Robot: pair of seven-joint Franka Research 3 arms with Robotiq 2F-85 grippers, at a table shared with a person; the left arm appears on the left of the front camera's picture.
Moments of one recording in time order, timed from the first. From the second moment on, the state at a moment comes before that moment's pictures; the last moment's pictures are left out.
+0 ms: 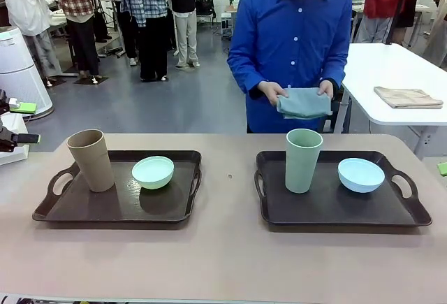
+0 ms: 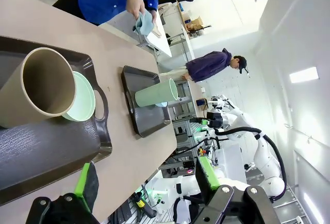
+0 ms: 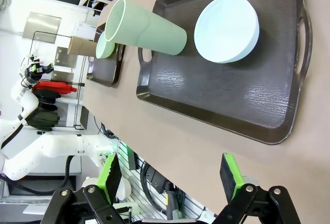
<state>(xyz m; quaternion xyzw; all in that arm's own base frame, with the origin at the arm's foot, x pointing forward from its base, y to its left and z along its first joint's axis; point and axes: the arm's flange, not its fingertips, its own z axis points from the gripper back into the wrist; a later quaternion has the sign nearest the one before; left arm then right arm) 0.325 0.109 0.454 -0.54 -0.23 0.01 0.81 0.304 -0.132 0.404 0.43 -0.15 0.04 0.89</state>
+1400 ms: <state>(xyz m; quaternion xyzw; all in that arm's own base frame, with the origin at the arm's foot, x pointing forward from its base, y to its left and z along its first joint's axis) 0.325 0.109 0.454 -0.54 -0.23 0.01 0.81 0.303 -0.132 0.404 0.43 -0.15 0.04 0.89</state>
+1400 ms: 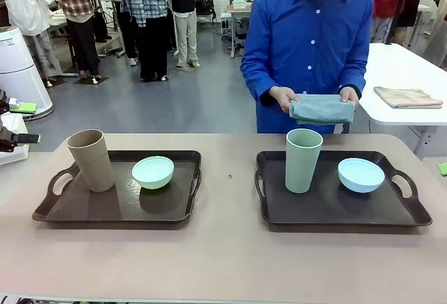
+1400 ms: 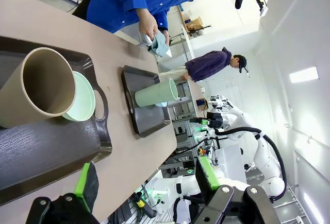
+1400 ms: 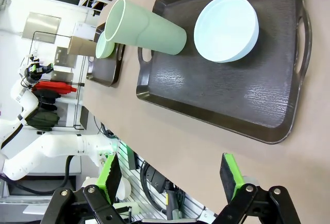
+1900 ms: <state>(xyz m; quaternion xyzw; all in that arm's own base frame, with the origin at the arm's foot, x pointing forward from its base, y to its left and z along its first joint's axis) 0.325 0.109 0.454 -0.54 -0.23 0.01 0.81 0.303 -0.132 0.404 0.43 -0.15 0.04 0.89</state>
